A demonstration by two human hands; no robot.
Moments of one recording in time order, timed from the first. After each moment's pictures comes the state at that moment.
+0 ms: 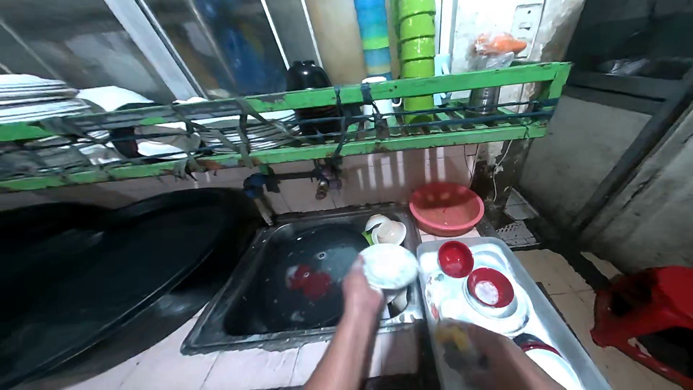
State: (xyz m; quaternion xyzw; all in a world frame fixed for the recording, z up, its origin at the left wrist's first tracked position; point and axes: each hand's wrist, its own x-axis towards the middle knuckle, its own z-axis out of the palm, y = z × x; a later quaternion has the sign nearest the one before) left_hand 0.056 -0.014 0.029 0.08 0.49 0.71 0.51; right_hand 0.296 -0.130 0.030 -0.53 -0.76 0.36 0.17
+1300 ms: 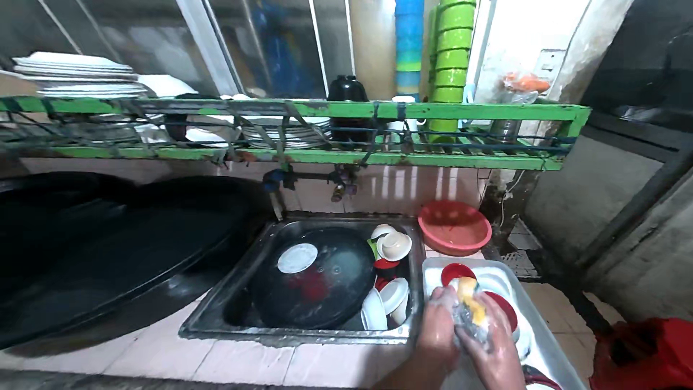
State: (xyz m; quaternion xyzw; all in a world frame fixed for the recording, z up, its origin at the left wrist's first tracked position) left_hand 0.161 -0.075 0.057 0.30 0.49 0.51 0.64; right_hand 0.271 -0.105 0.021 -0.55 -0.63 0.22 0.50
